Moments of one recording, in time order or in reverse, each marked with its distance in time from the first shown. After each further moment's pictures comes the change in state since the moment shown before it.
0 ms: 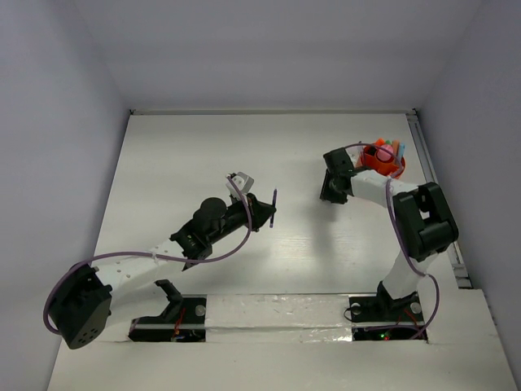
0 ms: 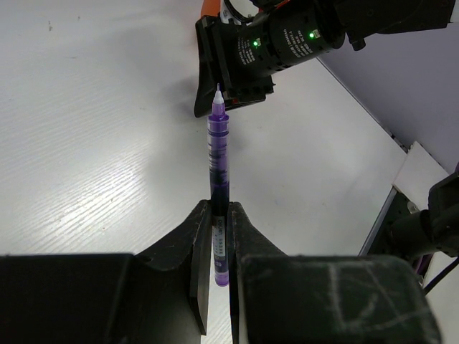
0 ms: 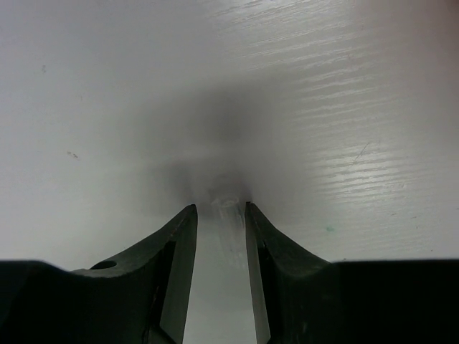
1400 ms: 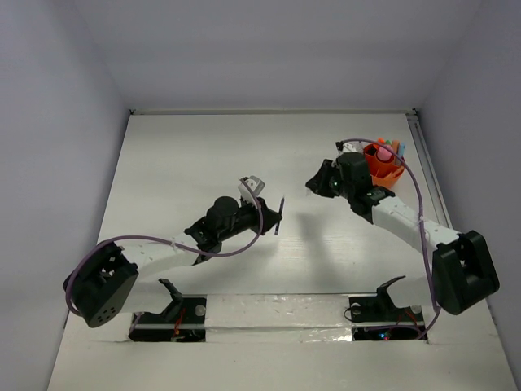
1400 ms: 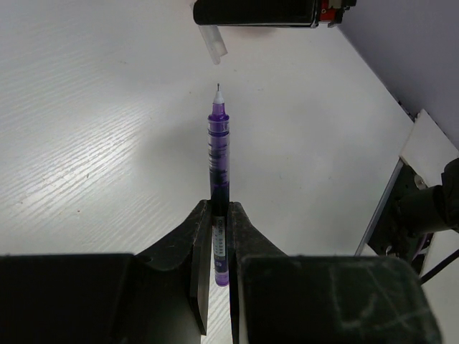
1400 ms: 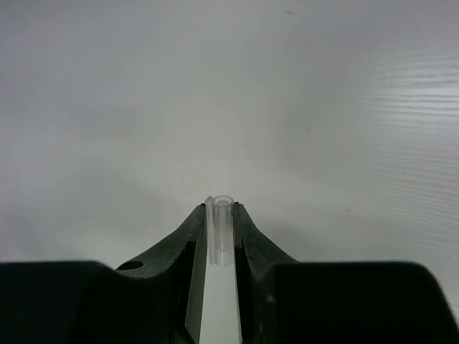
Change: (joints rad) left arm 0.000 0.189 0.000 0.082 0.072 -0.029; right arm 0.061 -0.393 -0.210 0.305 -0.299 -0.011
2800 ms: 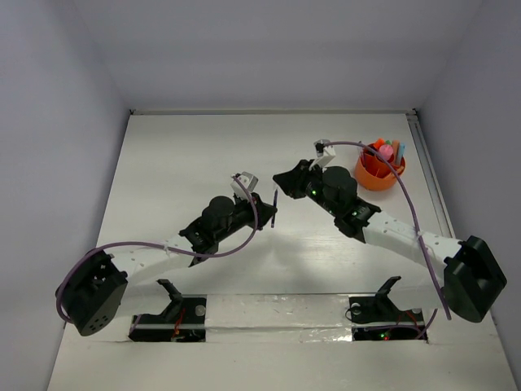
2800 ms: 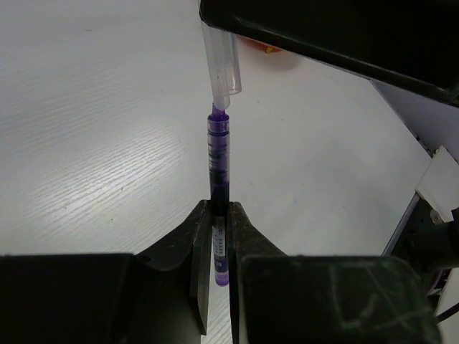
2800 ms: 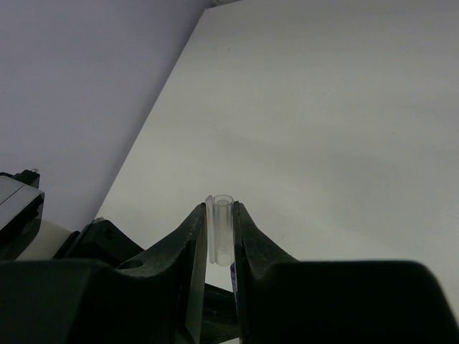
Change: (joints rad) left arm 0.000 -0.074 0.005 -0.036 -0.116 0.002; right arm 0.323 -0.088 -0.052 0.436 0.156 0.063
